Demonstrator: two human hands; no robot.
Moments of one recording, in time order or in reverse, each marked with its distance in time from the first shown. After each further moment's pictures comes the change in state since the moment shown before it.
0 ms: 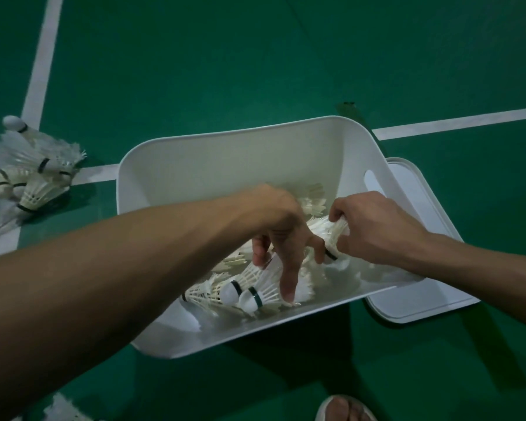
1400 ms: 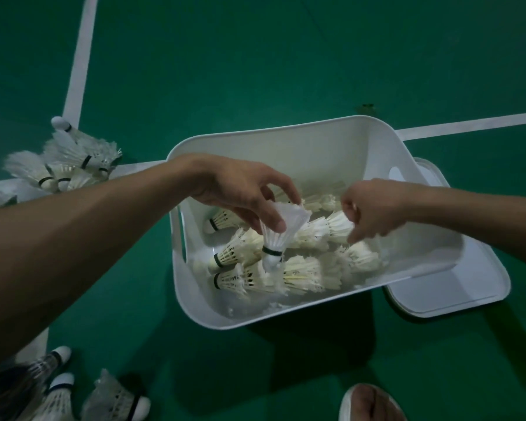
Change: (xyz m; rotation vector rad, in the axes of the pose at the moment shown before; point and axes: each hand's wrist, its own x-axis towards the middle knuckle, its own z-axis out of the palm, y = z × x) left_hand -0.074 -0.094 0.016 -0.733 0.275 0.283; right_hand 0.027 -0.021 -0.019 0.033 -0.394 -0.017
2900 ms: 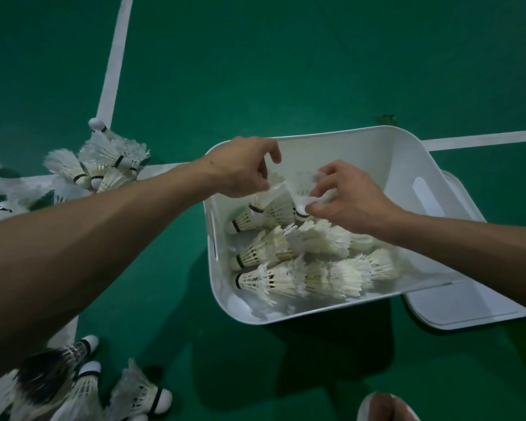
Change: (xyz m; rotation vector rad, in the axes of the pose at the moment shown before) left_hand -0.018 -0.020 -0.017 0.569 0.706 0.052; right_hand 0.012 -0.063 0.017 0.353 0.549 -0.237
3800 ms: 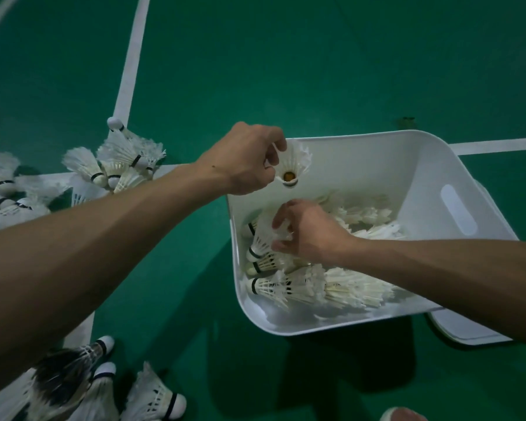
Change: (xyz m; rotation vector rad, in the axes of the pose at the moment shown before) left_hand -0.007 -0.016 -0.011 0.009 0.248 0.068; right_hand 0.016 -0.024 0.072 -0.118 -0.231 -0.120
